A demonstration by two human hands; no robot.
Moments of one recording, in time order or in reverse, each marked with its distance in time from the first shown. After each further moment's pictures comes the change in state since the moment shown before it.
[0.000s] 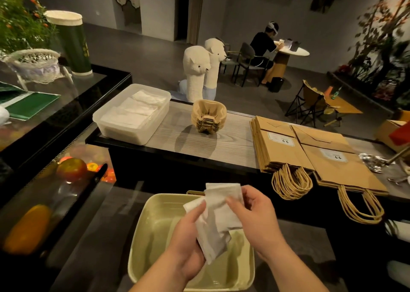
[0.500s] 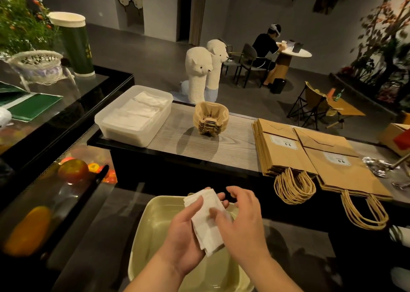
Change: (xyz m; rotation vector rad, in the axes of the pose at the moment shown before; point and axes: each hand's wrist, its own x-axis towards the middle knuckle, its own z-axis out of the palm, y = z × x) left_hand 0.005 0.018 -0.005 -0.117 -0.062 0.018; right_hand 0.000 0.017 0.029 -0.465 0.099 -0.170
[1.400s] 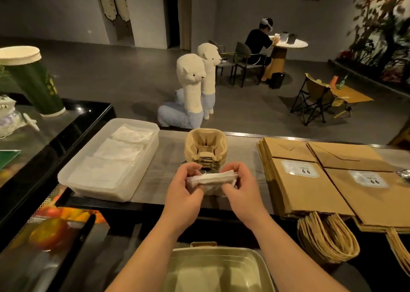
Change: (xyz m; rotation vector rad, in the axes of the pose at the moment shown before) left_hand 0.139 0.127 0.029 1.159 0.176 0.745; right_hand 0.195 0.011 0.018 0.554 -0.081 0.027
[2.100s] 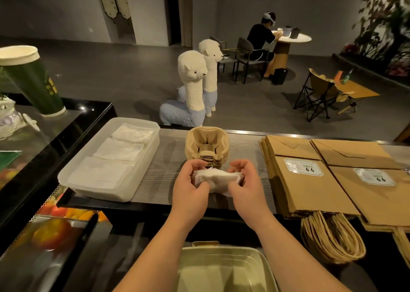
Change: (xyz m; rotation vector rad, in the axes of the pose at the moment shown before) left_hand 0.006 0.008 0.018 -0.065 0.089 -0.087; right_hand 0.002 0.002 0.000 0.086 0.079 0.067
